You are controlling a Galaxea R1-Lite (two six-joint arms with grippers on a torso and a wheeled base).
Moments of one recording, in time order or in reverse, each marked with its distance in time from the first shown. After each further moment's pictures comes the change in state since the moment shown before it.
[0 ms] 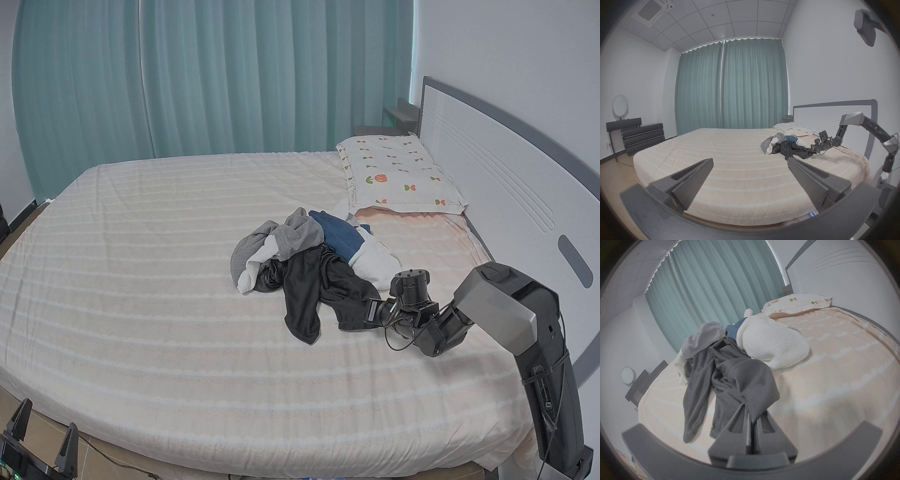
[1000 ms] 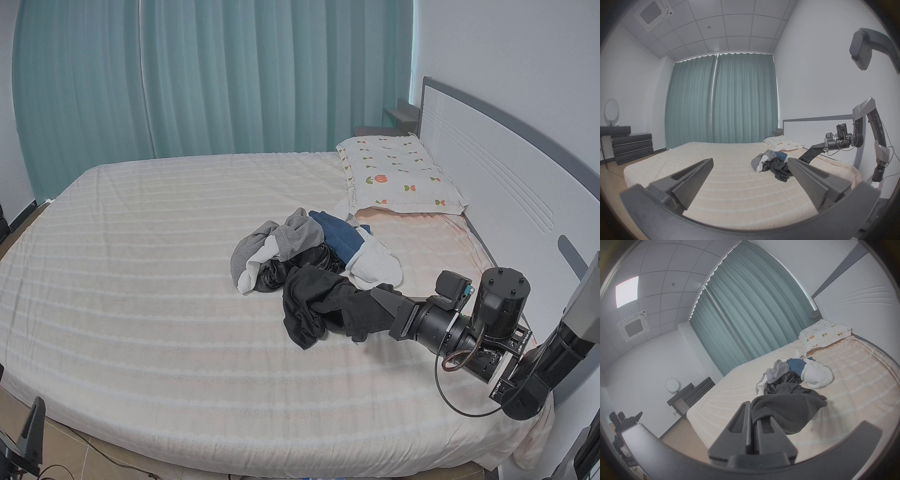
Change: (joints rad) left arm 0.000 0.103 -0.201 -0.035 -0.115 0.000; right arm 0.247 -0.713 0.914 -0.592 0.036 0.096
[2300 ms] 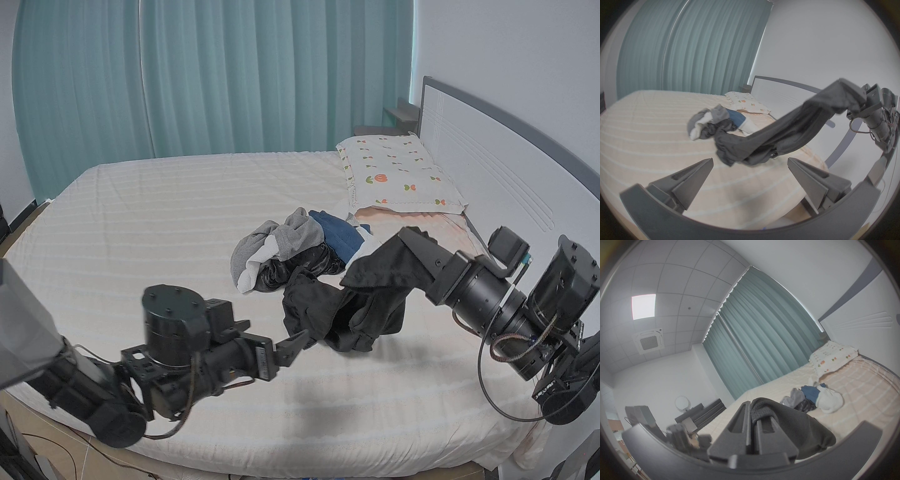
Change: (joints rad) left arm -0.675 1.712 -0.297 -0.946 0.210 -0.314; right arm 0.105 -0.258 0.026 -0.049 -0.133 -0.008
